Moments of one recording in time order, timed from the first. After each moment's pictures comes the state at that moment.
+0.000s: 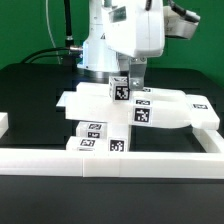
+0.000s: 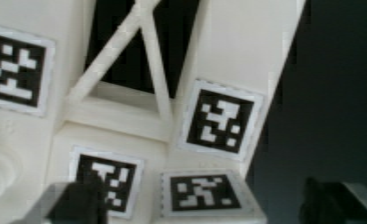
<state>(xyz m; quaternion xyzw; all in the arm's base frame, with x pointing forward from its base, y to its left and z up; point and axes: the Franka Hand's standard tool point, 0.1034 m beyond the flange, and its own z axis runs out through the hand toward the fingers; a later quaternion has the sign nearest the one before) 0.639 0.002 0.122 -0.76 0.64 -0.02 0.06</state>
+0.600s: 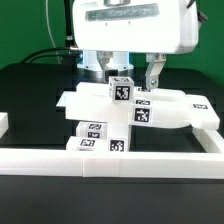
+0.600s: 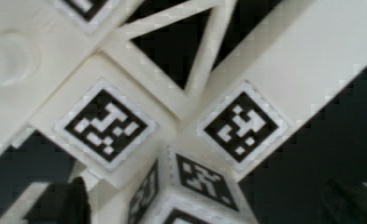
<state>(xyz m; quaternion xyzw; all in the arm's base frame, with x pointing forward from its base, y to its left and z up) 0.639 -0.002 0.120 -0.92 0.40 -0.04 0.05</state>
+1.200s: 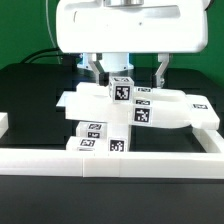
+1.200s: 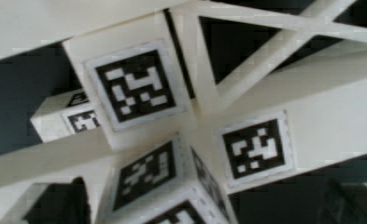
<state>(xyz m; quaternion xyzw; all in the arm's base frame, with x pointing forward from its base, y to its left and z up) 0.639 -0.004 0.119 -0.98 0.18 -0.05 0.04</state>
